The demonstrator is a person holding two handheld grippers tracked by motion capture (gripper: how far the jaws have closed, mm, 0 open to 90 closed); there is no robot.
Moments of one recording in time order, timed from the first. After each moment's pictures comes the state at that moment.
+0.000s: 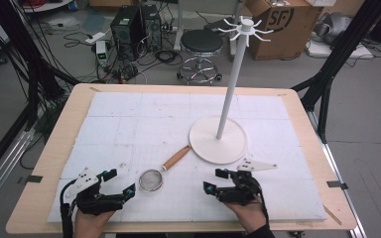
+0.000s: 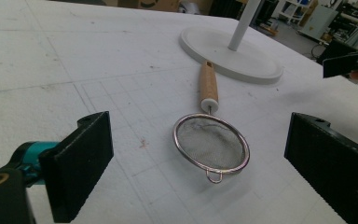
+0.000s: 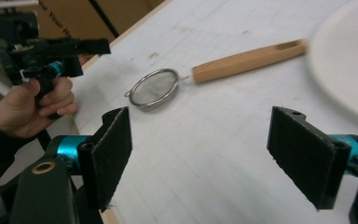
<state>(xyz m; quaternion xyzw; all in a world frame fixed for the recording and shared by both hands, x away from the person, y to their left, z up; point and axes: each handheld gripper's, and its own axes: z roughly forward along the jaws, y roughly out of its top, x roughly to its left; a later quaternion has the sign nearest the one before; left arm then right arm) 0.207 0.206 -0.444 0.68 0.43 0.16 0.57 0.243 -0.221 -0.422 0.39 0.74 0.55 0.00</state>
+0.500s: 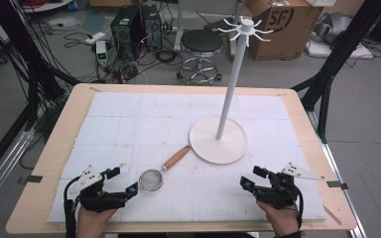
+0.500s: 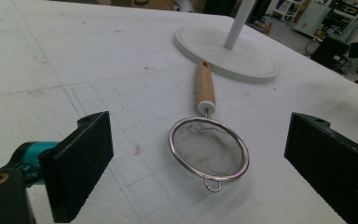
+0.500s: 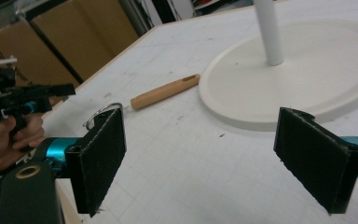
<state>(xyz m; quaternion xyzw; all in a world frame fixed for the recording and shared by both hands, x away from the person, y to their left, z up) 0.215 0.199 -0.445 0.69 0.42 0.15 0.57 0.225 -0.307 -0.417 0.45 0.67 0.58 0.07</state>
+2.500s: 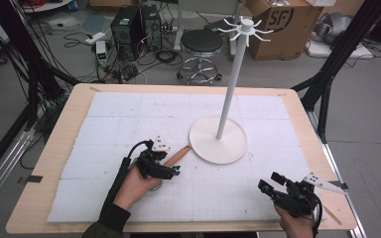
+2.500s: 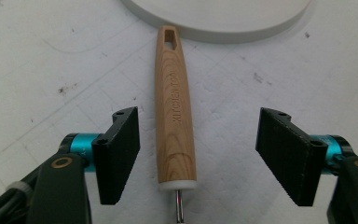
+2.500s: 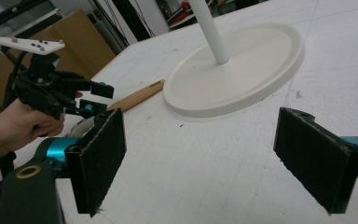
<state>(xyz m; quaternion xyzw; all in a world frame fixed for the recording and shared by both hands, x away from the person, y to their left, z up) 0.314 0.072 -0.426 0.86 0.35 0.11 0.36 0.206 -0.347 -0.428 0.50 0.63 0.59 0.09</state>
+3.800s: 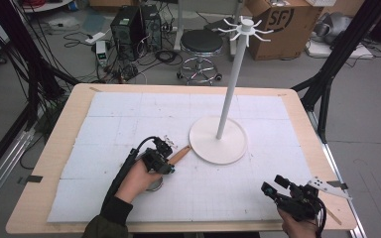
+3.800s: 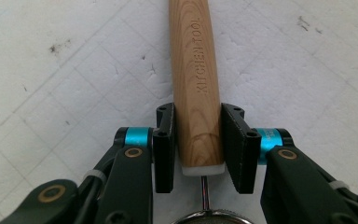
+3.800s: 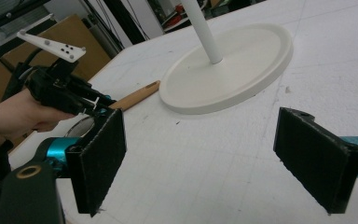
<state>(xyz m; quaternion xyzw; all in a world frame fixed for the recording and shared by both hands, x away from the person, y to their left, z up) 0.332 0.055 -0.426 0.90 0.36 0.09 0.22 0.195 -0.352 -0.427 0.51 0.62 0.59 0.10</state>
